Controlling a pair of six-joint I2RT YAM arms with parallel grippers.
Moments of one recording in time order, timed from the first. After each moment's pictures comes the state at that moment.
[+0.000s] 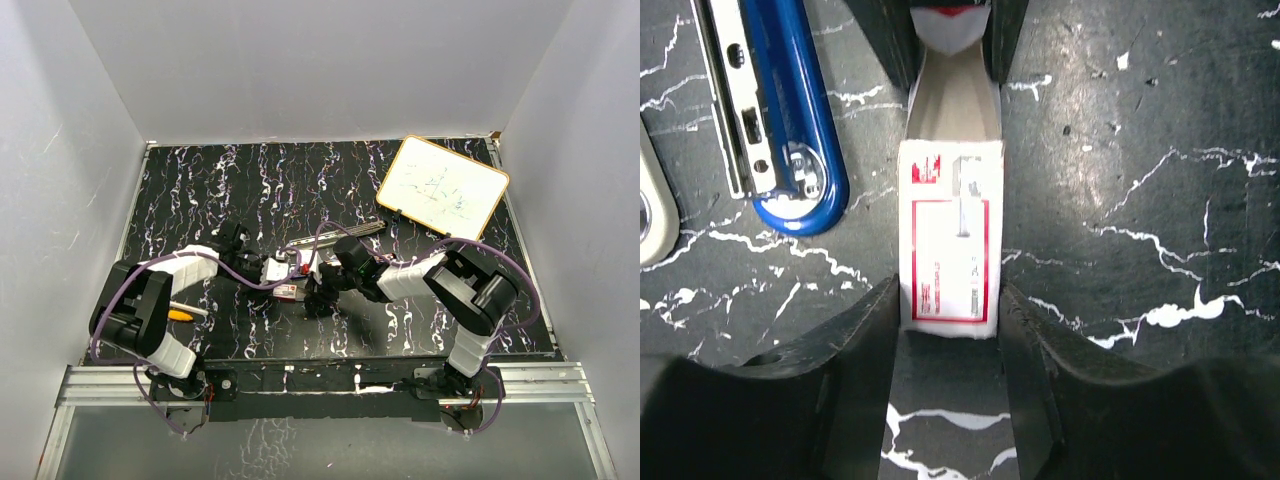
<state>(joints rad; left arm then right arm) -0.33 1.54 0.72 -0.45 0.78 1.27 0.79 1.77 0.72 0.42 -0.58 -0.43</state>
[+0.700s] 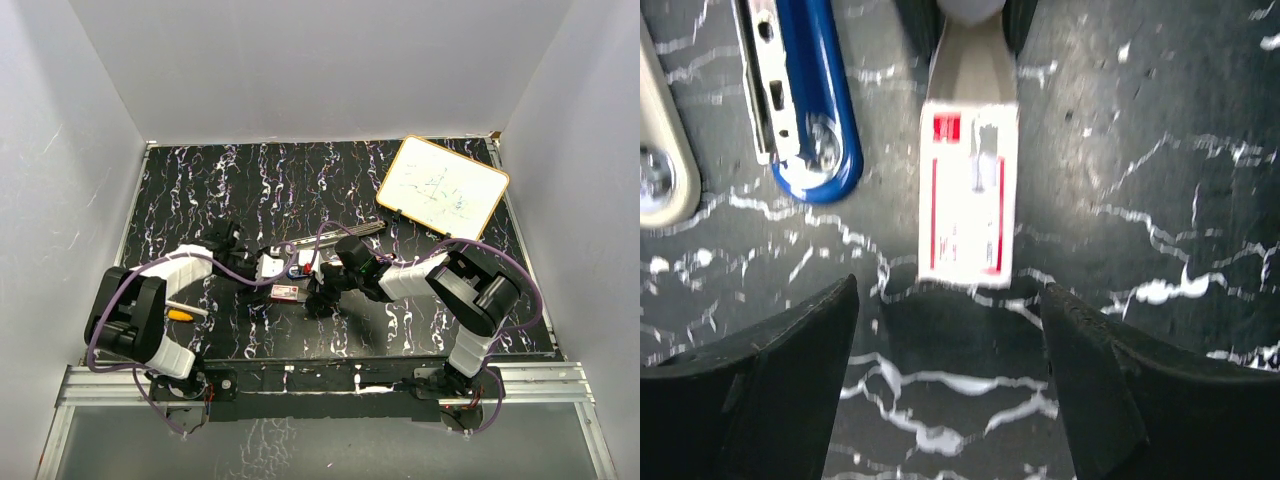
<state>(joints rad) -0.26 1.50 0.74 -0.56 0.77 1.32 0.78 1.75 0.71 0.39 -0.59 -0.42</state>
